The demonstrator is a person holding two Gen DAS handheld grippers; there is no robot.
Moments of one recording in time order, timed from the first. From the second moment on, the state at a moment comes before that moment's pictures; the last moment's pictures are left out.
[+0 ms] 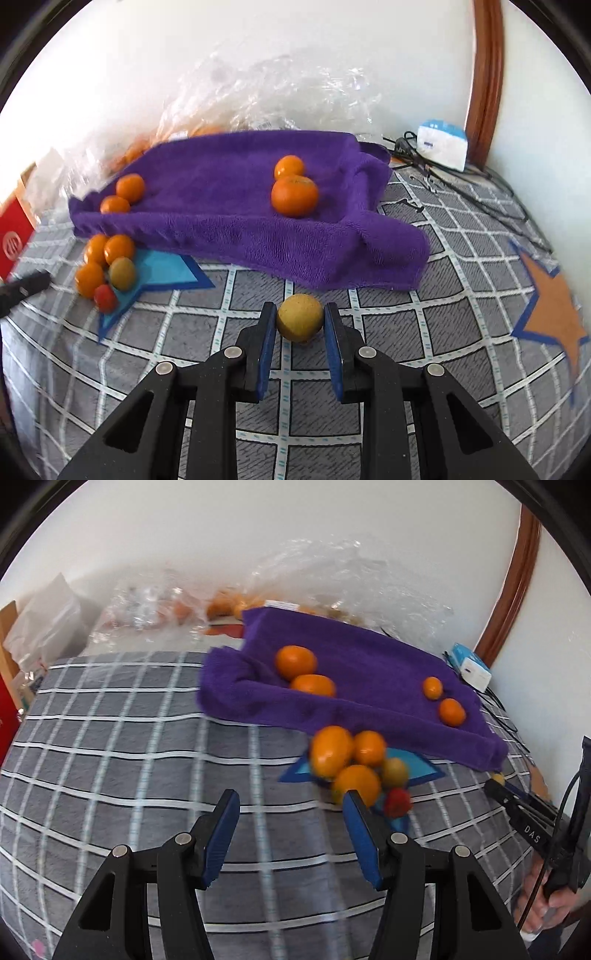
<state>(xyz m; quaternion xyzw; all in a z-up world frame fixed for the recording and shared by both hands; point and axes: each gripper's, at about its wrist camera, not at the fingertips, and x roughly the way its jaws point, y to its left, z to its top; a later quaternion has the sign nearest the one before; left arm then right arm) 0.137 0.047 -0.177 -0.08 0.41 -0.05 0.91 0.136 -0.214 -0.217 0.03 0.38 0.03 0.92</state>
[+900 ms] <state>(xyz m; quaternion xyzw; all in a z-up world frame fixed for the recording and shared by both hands) 0.126 0.063 -0.192 -0.08 0.44 -0.01 0.90 0.138 -0.214 -0.220 0.04 0.40 0.03 0.92</state>
